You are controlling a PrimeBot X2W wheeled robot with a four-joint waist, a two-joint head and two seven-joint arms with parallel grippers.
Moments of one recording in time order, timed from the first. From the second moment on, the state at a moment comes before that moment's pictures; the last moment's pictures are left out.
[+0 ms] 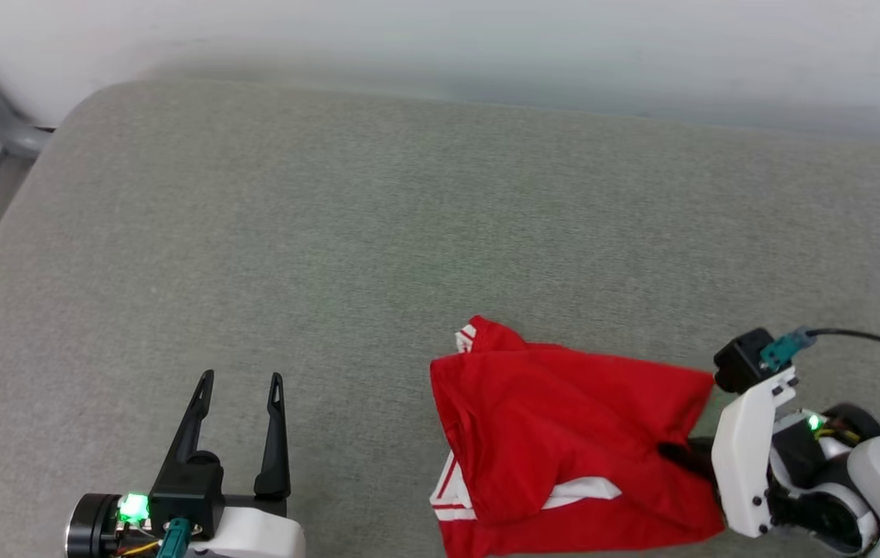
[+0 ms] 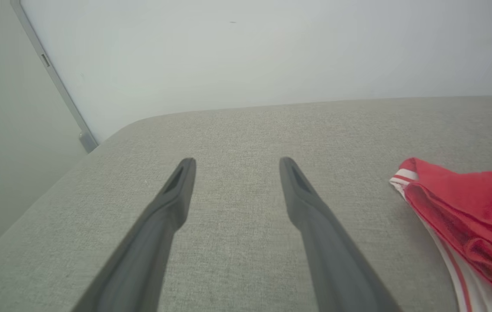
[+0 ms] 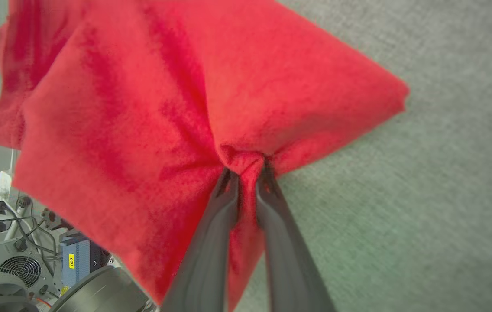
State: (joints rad) left arm 0.04 0.10 -0.09 0.02 -0.01 0.09 -0.26; right arm -0.32 -0.50 0.50 0.20 0.80 0.13 0.72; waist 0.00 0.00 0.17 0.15
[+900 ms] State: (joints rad) left arm 0.01 0.12 -0.08 -0.02 0.01 0.10 -0.26; right arm -0.50 -0.67 0.53 0.27 0.67 0.13 0.45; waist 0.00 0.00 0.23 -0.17
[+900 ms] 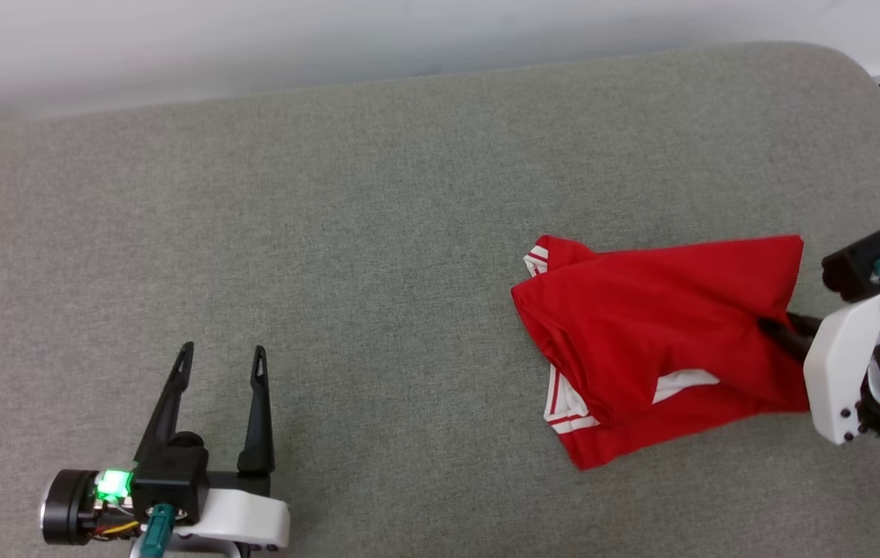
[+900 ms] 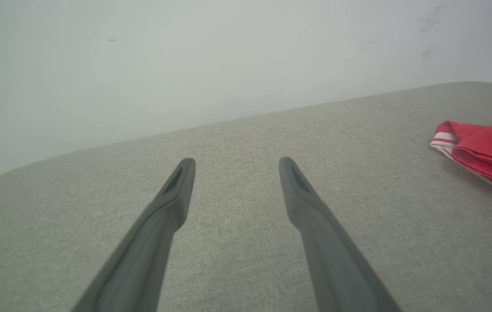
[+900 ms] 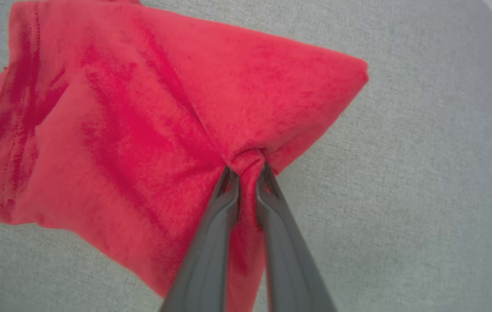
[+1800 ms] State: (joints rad) left arm -0.16 0.21 -0.03 -0.20 0.01 0.13 -0.26; right arm -0.76 -0.82 0.06 0.61 0.40 0.13 0.38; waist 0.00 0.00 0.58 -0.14
